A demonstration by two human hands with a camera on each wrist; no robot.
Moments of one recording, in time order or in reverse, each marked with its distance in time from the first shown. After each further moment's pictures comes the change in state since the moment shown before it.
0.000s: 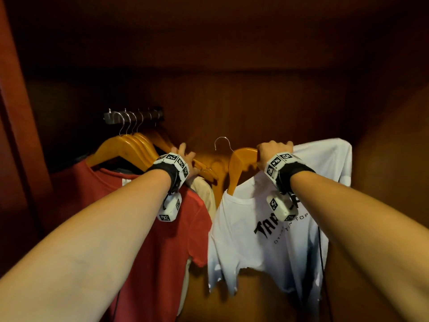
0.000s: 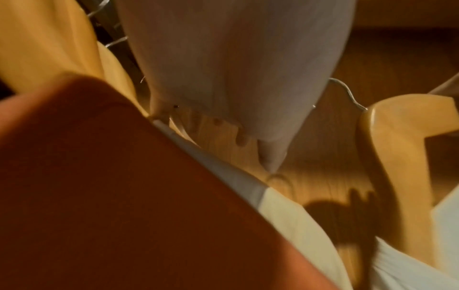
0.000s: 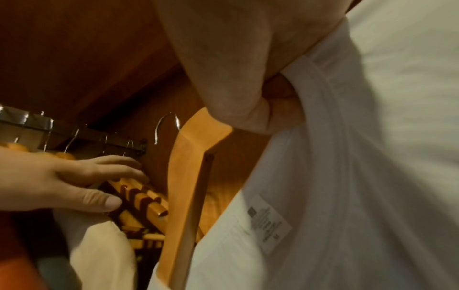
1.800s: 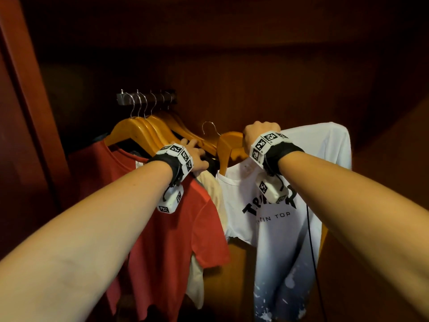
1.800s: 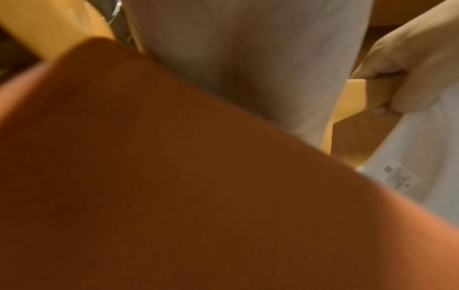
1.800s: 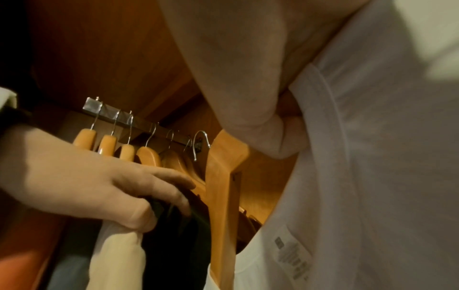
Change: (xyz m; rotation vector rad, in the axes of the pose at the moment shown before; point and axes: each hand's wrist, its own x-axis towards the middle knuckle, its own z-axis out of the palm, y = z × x) left_hand -0.040 -0.019 -0.008 0.049 -0.076 0.098; right_hand -0.008 -0.066 -0.028 -0.123 0.014 -0.143
